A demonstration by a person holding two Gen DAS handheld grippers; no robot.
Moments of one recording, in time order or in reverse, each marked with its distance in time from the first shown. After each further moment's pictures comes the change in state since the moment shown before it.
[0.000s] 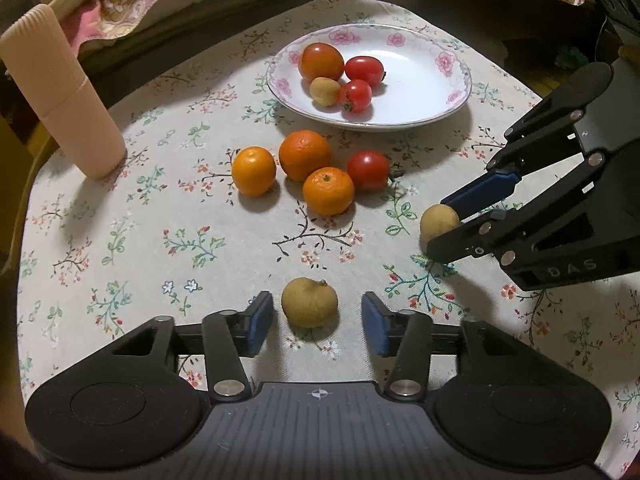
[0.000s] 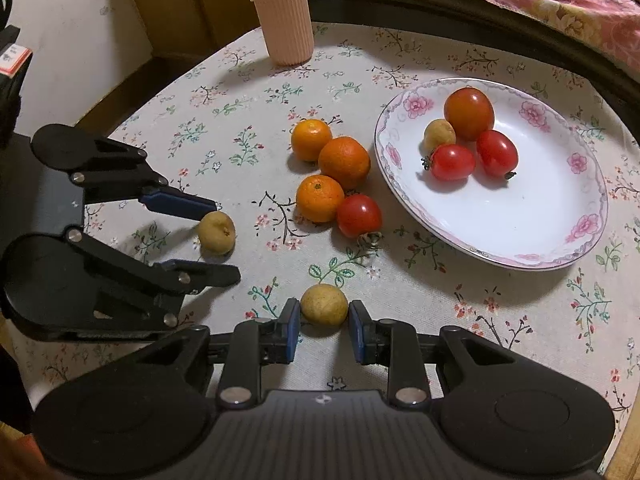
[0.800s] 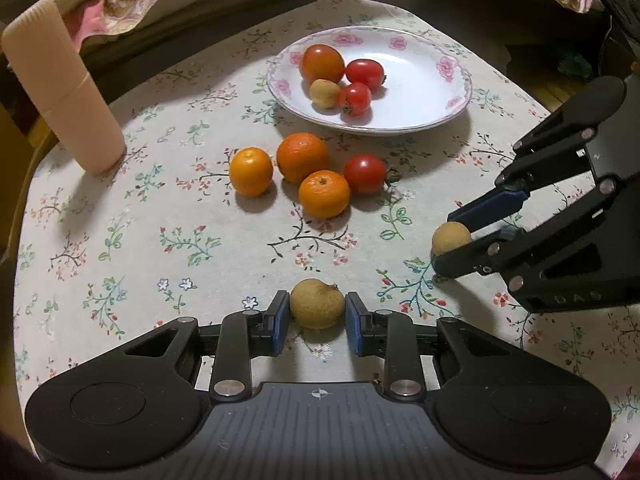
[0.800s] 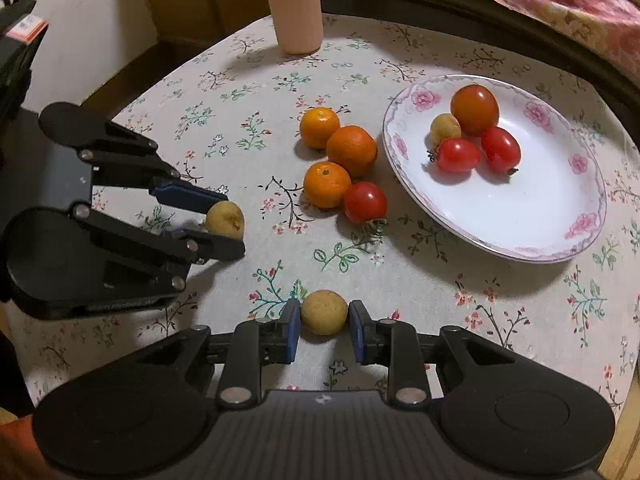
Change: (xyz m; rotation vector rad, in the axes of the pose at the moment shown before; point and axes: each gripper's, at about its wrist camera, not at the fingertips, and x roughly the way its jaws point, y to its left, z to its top) left arm -0.001 -0.004 0.003 -0.021 0.004 -0.006; right arm -0.004 0.006 -0.005 -0.031 0.024 -0.014
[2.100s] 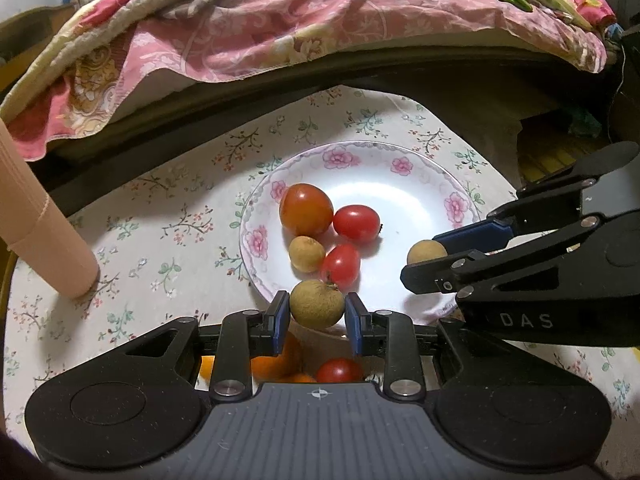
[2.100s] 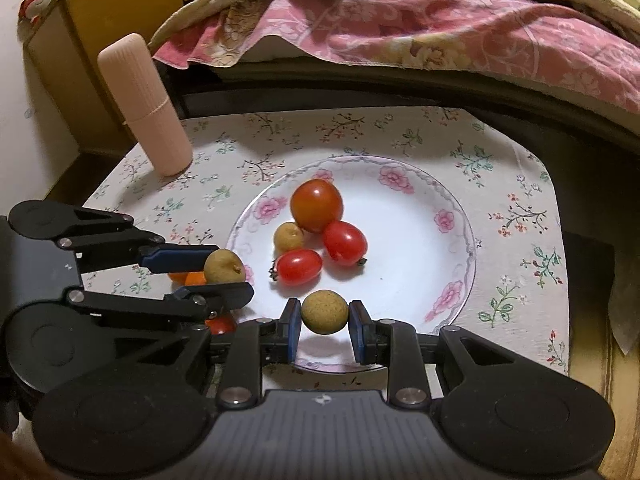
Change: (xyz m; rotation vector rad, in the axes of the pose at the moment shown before) left arm 0.019 -0.014 0.098 -0.057 -0.150 0.013; right arm -0.025 -0.089 0.038 0.261 -0.177 -0.116
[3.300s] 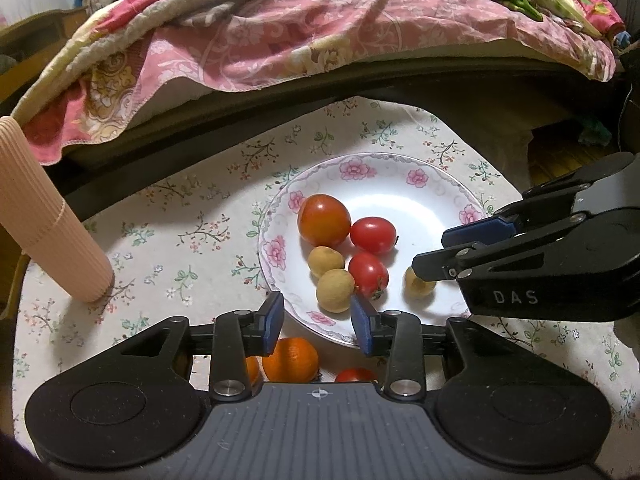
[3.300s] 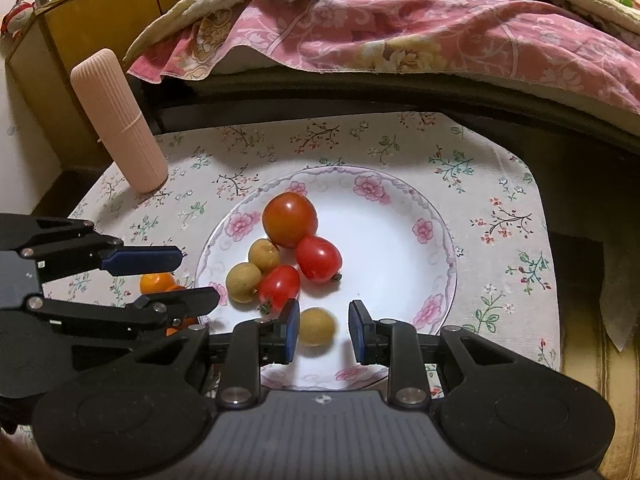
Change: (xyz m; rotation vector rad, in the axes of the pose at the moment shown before) left arm -0.005 0.007 0.003 -0.014 -0.020 0.030; right arm 0.007 -0.009 0.003 0.034 -0.033 -0.042
